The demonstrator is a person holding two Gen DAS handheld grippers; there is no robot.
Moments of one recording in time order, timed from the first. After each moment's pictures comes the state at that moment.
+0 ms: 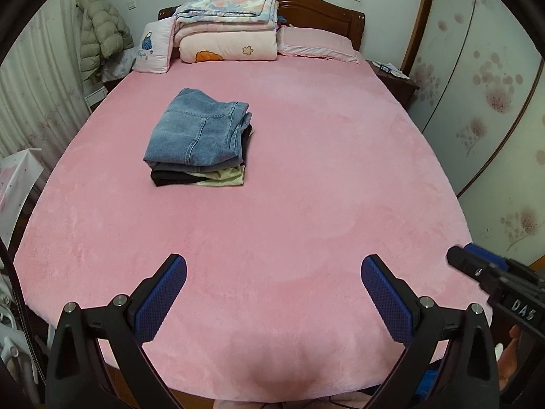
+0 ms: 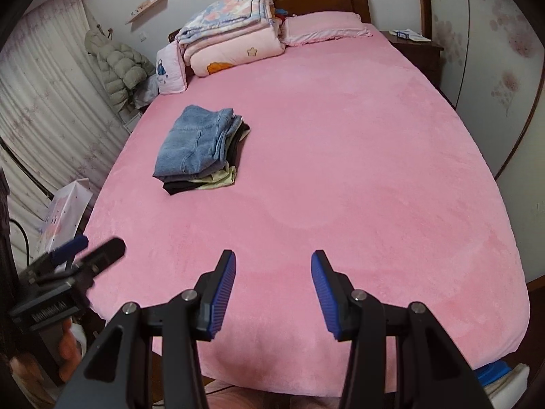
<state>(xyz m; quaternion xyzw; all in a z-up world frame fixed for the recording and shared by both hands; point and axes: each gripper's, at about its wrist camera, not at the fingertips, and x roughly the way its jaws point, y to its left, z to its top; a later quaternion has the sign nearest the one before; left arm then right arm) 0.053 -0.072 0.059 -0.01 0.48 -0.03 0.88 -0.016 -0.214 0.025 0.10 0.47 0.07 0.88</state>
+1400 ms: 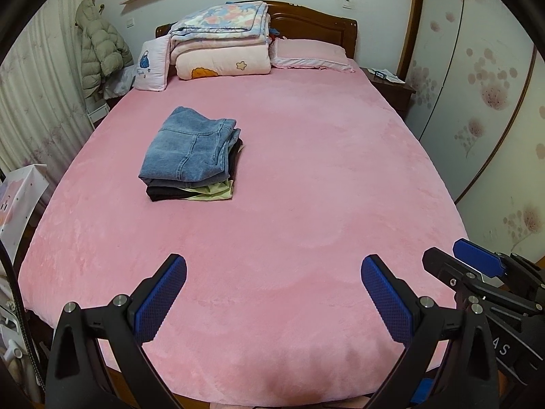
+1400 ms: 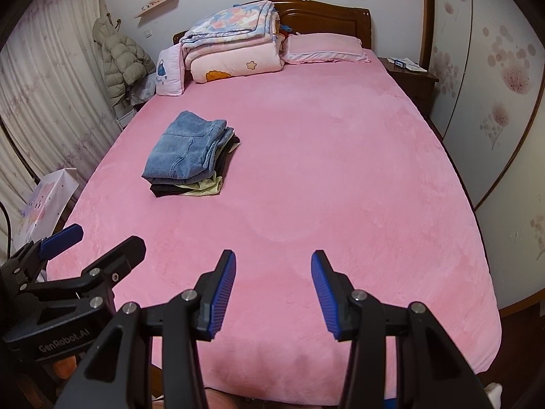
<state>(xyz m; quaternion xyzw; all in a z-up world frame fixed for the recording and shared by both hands) 0.040 -0.119 0.077 0.01 0.46 -0.03 0.89 -0.027 -0.215 0.044 0.03 0.44 0.05 0.89</state>
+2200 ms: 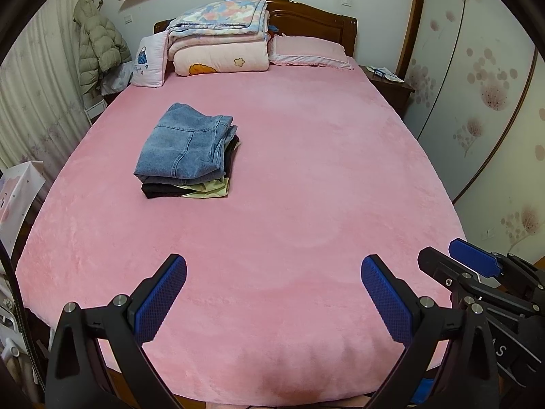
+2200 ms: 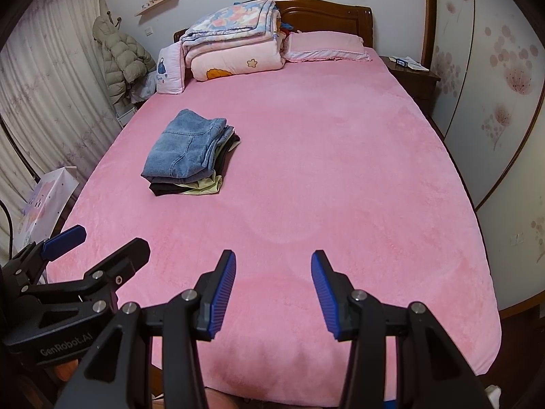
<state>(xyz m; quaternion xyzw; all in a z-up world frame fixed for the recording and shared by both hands) 0.046 -0.125 0.075 0.01 0.46 -0.03 0.89 -0.024 -0.215 0.046 0.03 0.45 0.06 0.89</state>
